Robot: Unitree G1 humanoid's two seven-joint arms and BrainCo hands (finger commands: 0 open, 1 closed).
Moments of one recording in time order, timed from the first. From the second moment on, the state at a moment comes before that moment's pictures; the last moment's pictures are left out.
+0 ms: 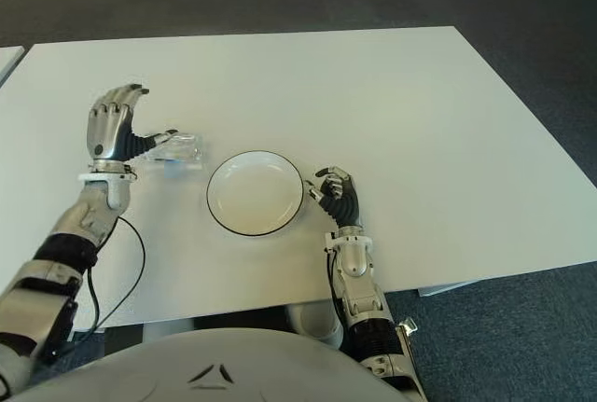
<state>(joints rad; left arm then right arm) -0.34 0.50 -0.17 0.73 0.86 -0.28 0.79 0.10 -0.04 0.06 0.30 -0.25 -0.37 -0.20</state>
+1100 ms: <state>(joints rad) -0.66 0.60 -0.61 1.15 0.98 -0.40 0.71 0.10 -0.06 0.06 0.29 -0.27 -0.35 -0.21</state>
